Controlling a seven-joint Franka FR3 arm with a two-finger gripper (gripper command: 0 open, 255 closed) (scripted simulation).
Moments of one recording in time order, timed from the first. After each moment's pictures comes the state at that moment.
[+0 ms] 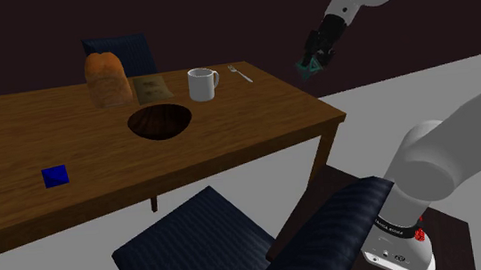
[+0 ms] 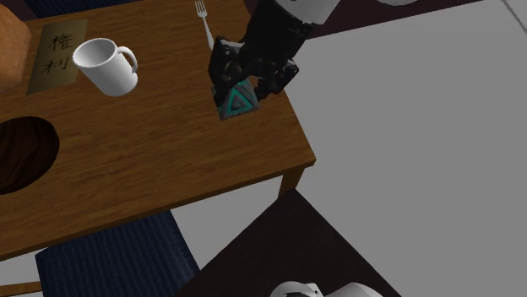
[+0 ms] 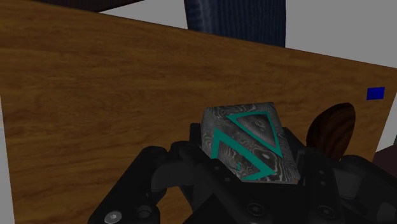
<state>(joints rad) -0.09 -0.45 -0.54 -2.14 0.33 1.58 -0.25</state>
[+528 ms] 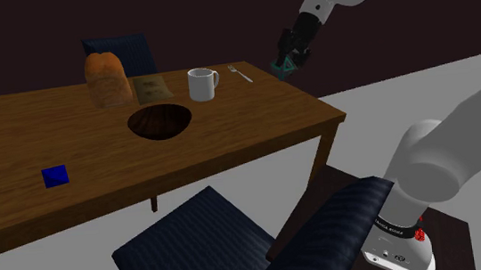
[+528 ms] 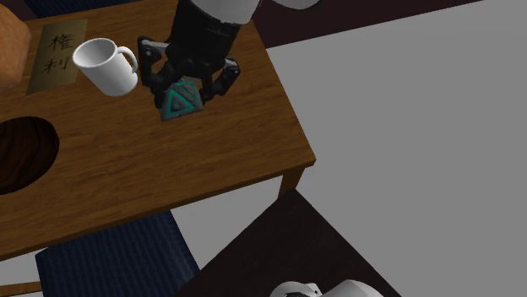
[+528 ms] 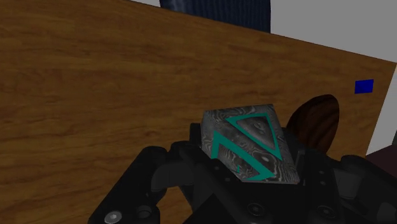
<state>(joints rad) -0.02 -0.42 -0.41 -2.15 0.42 1.69 -0.12</state>
